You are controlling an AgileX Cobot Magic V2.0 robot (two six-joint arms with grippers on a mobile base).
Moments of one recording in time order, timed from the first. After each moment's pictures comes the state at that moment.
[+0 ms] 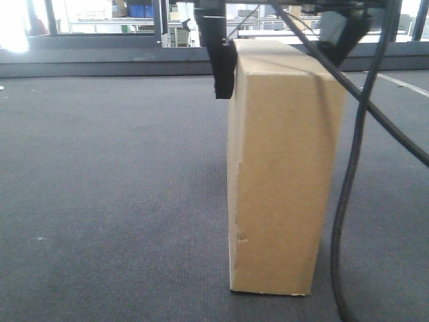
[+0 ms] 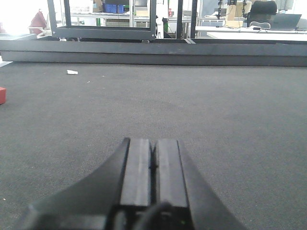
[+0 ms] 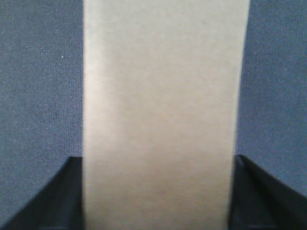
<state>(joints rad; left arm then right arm) -0.07 -0.02 0.03 -0.04 0.01 0.05 0.71 1.70 -1.56 -0.09 1.23 0.77</state>
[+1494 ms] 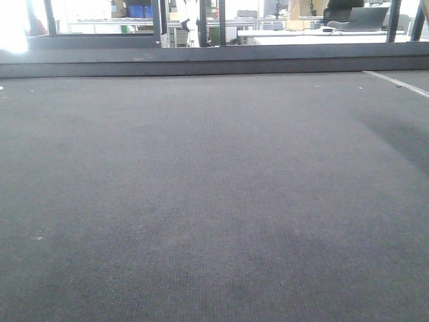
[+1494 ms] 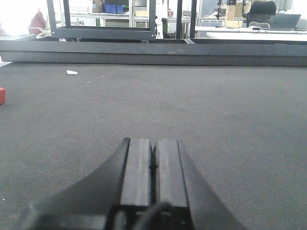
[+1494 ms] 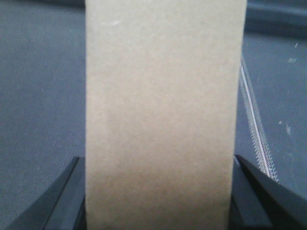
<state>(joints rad) -0.07 -0.02 0.03 -0.04 0.01 0.05 0.04 0.72 -0.69 0.07 0.34 -0.11</state>
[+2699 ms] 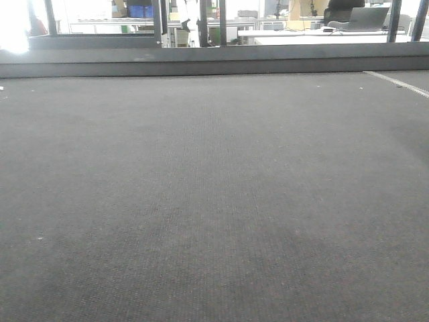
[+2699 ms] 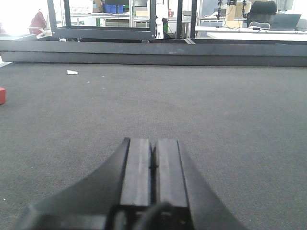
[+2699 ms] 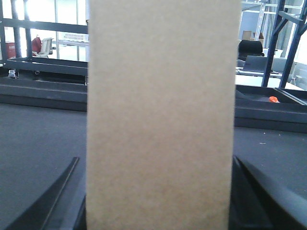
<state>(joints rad) -0.07 -0.02 0.03 -0.04 0.01 0.05 0.04 0.15 -0.45 0.08 0.27 -0.09</state>
